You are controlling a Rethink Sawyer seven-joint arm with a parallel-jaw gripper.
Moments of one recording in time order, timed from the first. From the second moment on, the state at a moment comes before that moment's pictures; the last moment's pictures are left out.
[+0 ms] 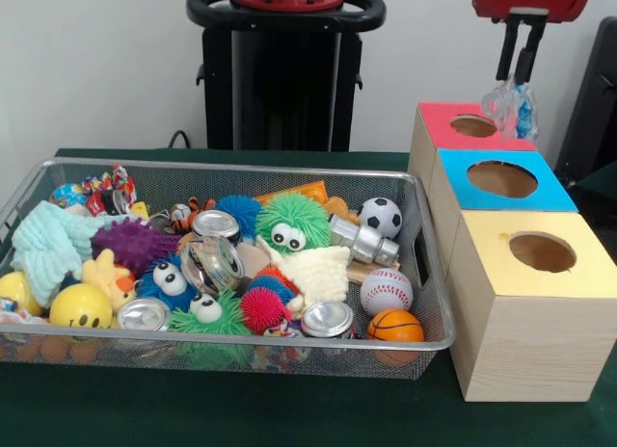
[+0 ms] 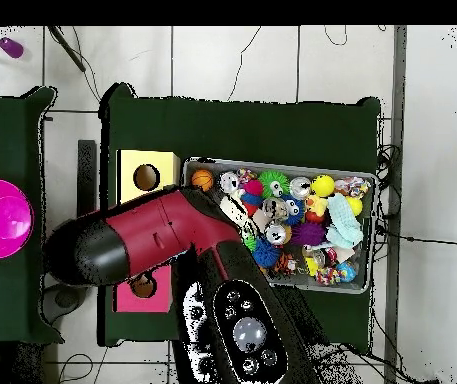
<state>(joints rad) -0.30 -0.96 0.54 1.78 -0.36 0.89 2.28</state>
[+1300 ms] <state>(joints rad) -0.19 -0.85 0.41 1.76 -0.45 0.84 2.28</state>
